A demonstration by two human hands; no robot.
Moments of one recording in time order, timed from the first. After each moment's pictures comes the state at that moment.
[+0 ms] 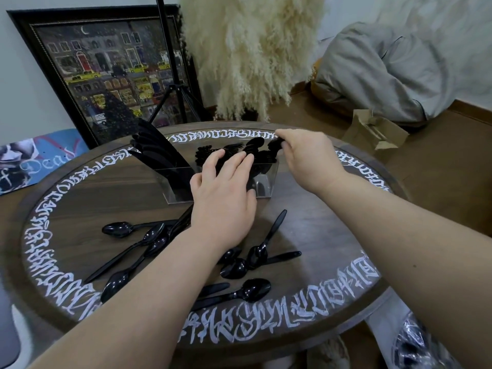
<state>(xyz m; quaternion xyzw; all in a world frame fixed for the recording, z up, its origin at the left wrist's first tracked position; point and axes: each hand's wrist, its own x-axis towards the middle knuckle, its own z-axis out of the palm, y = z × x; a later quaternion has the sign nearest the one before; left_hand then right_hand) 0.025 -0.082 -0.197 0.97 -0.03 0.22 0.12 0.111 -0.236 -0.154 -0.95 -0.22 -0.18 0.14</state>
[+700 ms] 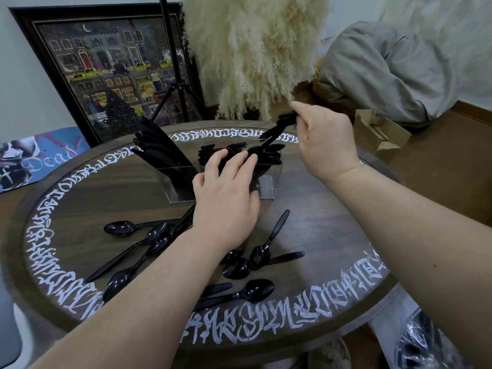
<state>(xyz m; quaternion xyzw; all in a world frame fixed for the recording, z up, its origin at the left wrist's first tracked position) 0.024 -0.080 -0.198 0.97 -0.04 0.22 0.12 0.120 -0.238 -0.142 -0.88 -0.23 -0.35 0.20</state>
